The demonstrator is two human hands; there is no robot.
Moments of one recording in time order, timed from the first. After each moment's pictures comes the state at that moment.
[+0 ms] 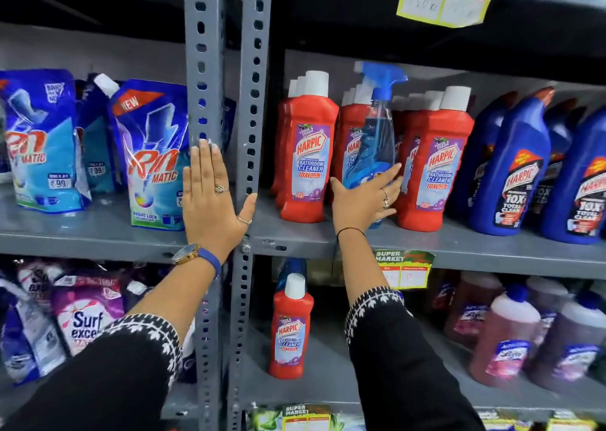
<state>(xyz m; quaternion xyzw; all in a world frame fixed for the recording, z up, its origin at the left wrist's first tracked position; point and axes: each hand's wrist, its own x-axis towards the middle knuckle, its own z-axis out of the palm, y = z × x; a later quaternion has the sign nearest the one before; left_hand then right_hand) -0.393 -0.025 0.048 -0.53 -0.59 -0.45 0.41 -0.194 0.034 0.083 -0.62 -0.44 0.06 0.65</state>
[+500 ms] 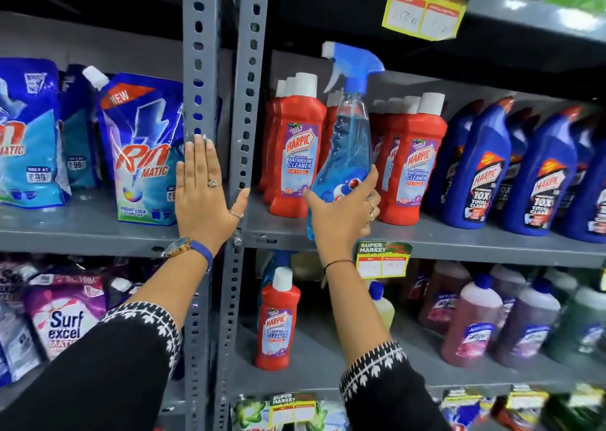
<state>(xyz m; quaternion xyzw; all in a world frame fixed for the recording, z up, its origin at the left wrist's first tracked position) -0.395 -0.026 0.048 -0.54 -0.57 -0.46 0.41 -0.207 -0.056 0.078 -0.58 -0.48 0.06 0.66</state>
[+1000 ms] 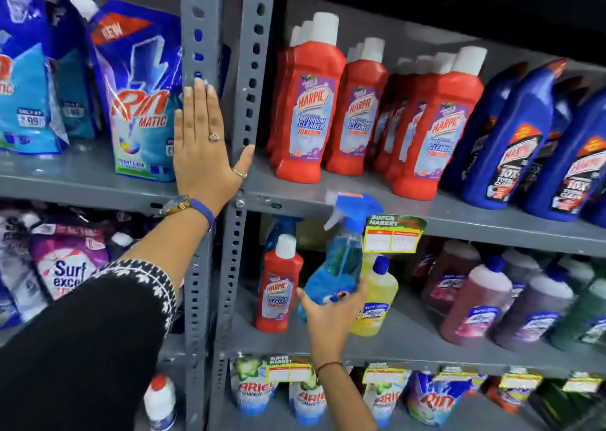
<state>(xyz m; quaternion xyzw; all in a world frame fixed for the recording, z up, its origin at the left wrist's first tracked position) -0.392 -0.029 0.048 -0.53 -0.58 -0.47 0.41 -0.181 -0.081 -0.133 -0.50 -0.44 0.25 0.70</state>
